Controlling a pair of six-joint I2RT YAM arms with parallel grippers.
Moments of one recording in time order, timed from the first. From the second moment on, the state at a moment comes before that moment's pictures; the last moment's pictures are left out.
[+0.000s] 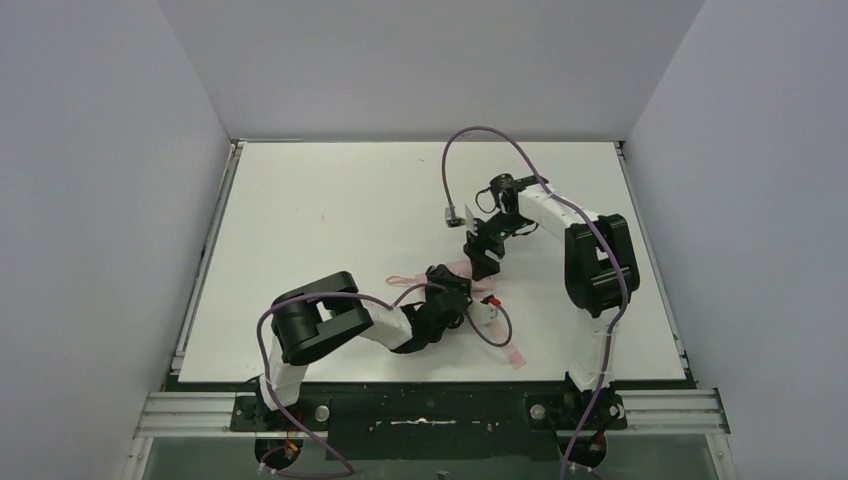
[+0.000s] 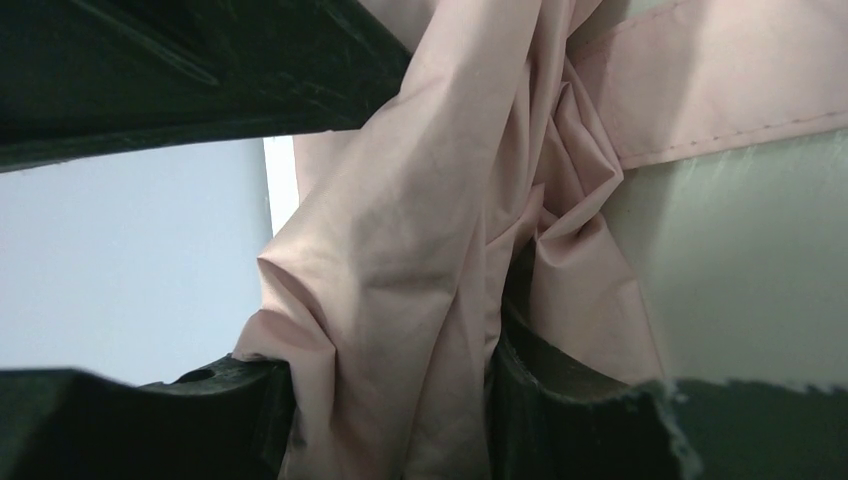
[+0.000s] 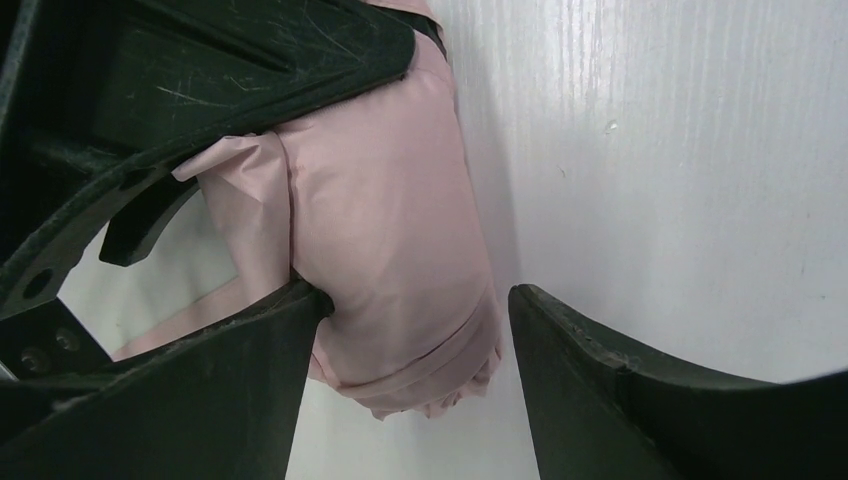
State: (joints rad) left arm -1.14 1.99 0.85 0.60 -0.65 0.93; right arm 0.32 2.01 1.49 -1.00 -0.70 -1.12
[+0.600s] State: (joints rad) left arm -1.14 1.85 0.77 0.54 -0.60 0.82; right arm 0.33 1.97 1.40 -0.89 -0.71 -0.95
